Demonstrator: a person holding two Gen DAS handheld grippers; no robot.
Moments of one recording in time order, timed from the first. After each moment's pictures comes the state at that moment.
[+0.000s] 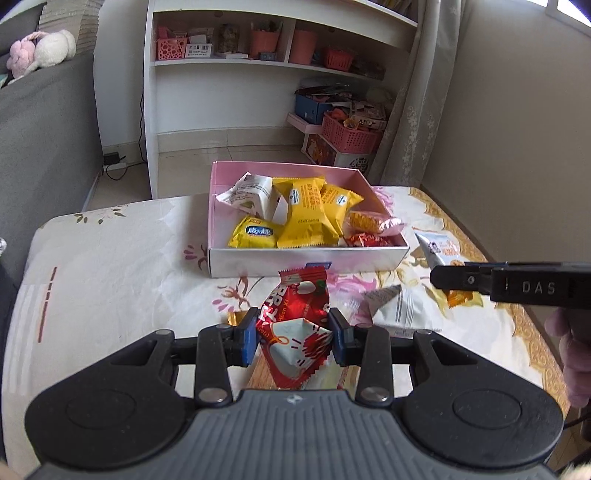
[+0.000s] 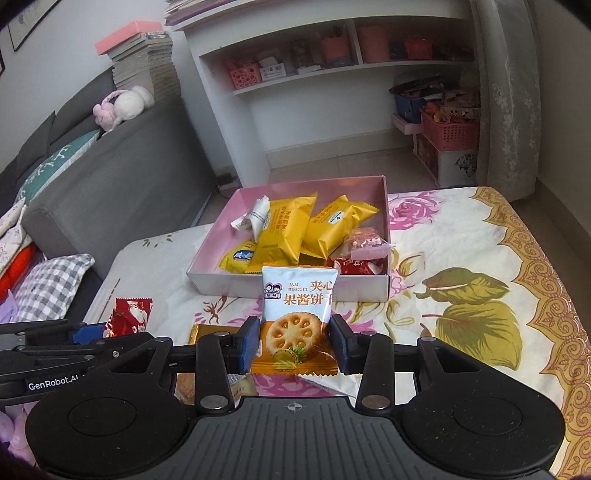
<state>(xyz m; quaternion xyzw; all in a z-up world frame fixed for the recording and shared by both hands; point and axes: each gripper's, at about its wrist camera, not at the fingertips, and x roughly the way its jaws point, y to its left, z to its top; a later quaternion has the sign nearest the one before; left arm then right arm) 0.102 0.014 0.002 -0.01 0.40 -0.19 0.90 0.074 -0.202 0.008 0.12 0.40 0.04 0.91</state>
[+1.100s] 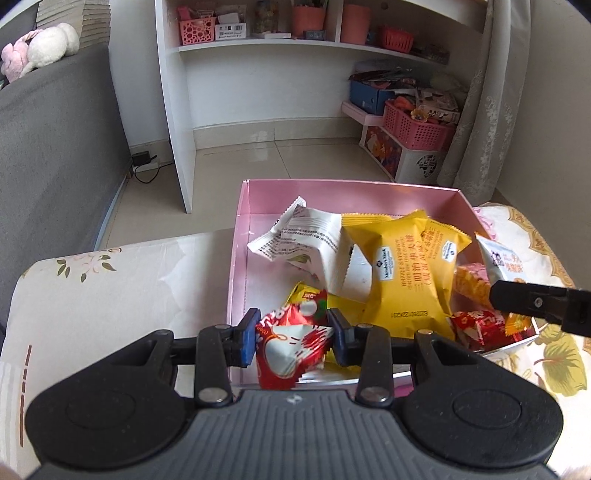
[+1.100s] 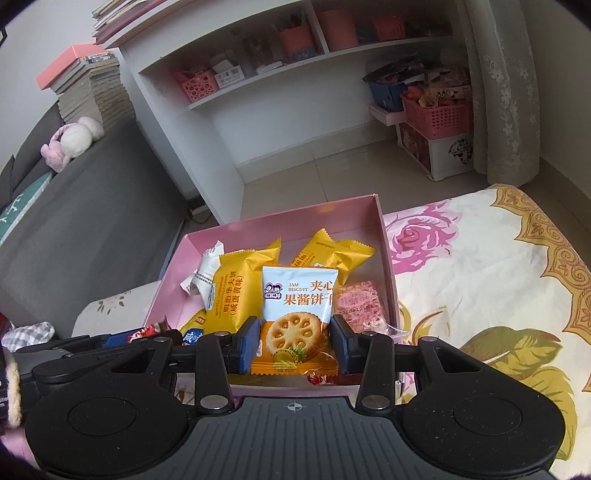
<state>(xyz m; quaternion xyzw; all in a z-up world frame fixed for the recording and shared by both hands) 0.231 -0.012 -0.043 0.02 0.42 -0.10 0.90 0.192 -0.225 -0.038 0.17 0.39 0.01 0.90</state>
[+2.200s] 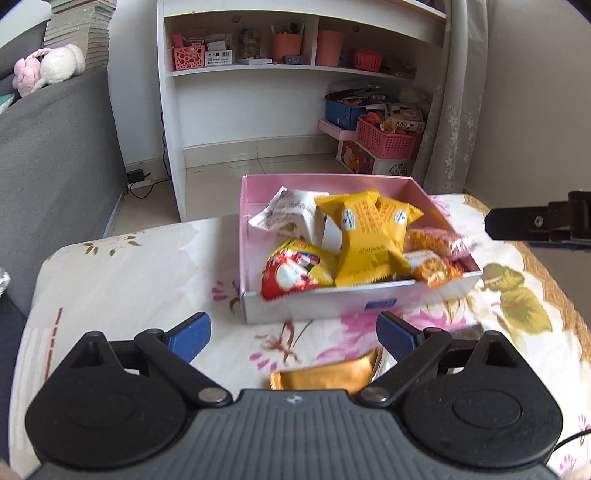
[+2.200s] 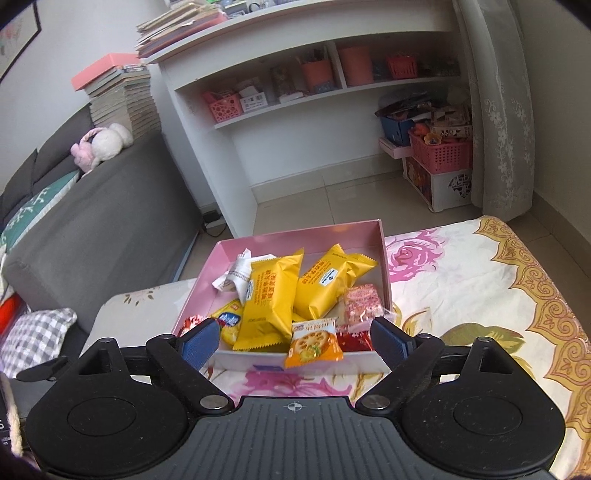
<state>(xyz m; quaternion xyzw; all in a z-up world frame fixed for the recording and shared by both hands) 0.144 0.014 -0.022 0.03 0.38 -0.14 0.91 0.124 -0.207 0.010 0.13 0.36 0.02 0.92</state>
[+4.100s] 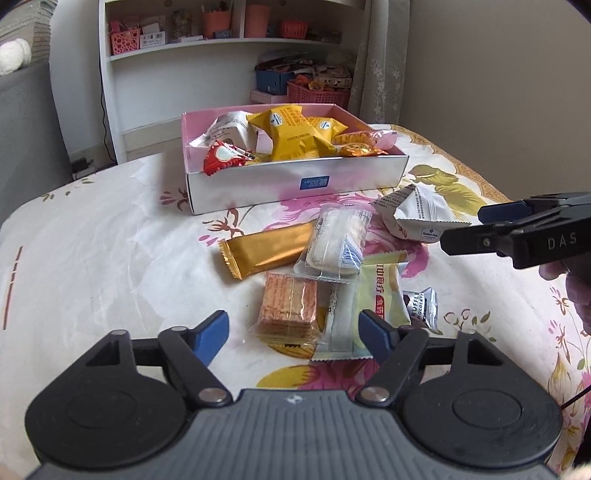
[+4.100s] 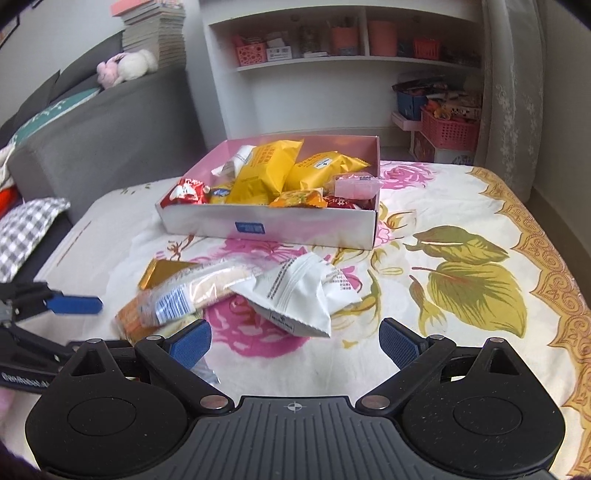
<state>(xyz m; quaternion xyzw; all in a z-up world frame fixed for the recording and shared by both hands) 0.078 0.029 -0.076 0.06 0.40 -0.25 0.88 0.048 -0.197 -0.064 0.06 0.39 0.04 0.92</state>
